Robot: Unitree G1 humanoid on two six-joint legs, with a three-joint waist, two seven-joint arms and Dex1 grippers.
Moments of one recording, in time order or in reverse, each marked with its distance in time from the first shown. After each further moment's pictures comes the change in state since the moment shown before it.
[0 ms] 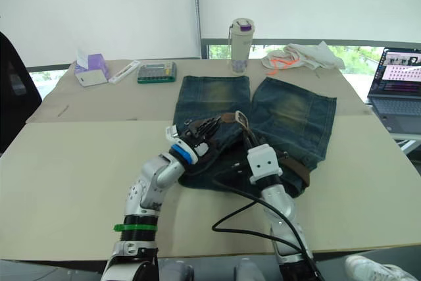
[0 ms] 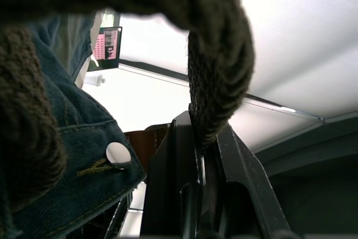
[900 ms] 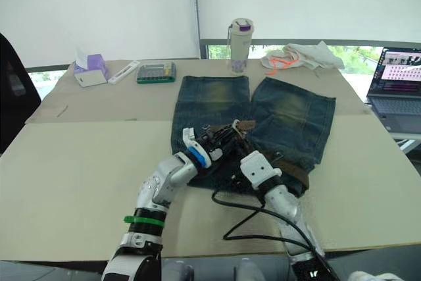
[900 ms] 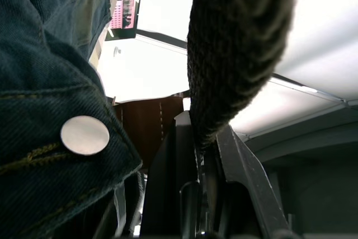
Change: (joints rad) left arm -0.063 -0.001 -0.067 0.160 0.075 0.049 -0.072; right arm 0.006 -0.172 0.046 -0.009 -0.029 -0.012 0.175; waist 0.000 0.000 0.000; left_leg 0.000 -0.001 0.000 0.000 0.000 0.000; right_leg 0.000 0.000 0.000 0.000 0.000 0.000
